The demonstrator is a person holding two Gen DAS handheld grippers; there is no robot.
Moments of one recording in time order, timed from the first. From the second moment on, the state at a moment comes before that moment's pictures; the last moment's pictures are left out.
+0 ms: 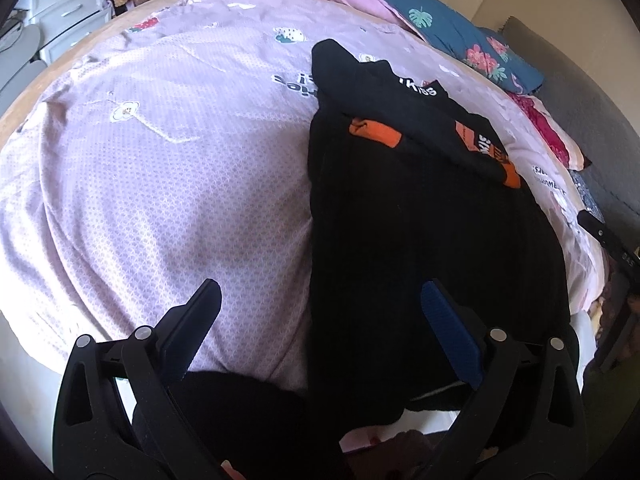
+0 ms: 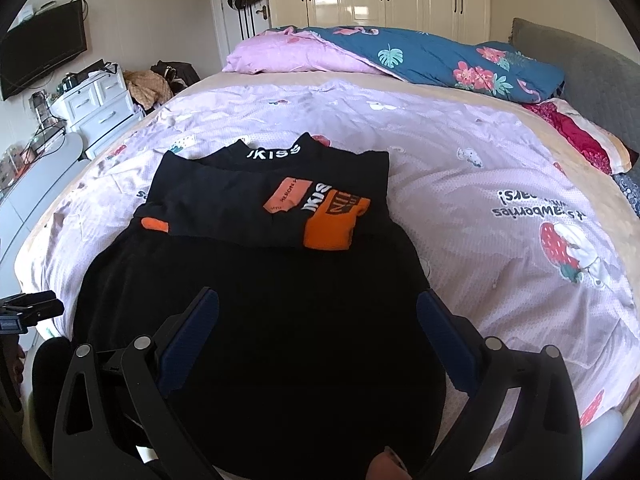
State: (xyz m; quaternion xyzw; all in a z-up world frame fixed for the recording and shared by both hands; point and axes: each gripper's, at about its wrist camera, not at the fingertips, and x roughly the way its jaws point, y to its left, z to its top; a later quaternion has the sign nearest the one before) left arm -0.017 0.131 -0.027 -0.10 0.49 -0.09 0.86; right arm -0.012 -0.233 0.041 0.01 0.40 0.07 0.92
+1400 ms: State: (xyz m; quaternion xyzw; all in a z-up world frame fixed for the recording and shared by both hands) left arm -0.037 0.106 -0.068 -0.13 0.55 -0.14 0.81; right arm -0.083 -0.301 -0.018 0.04 0.50 0.10 0.86
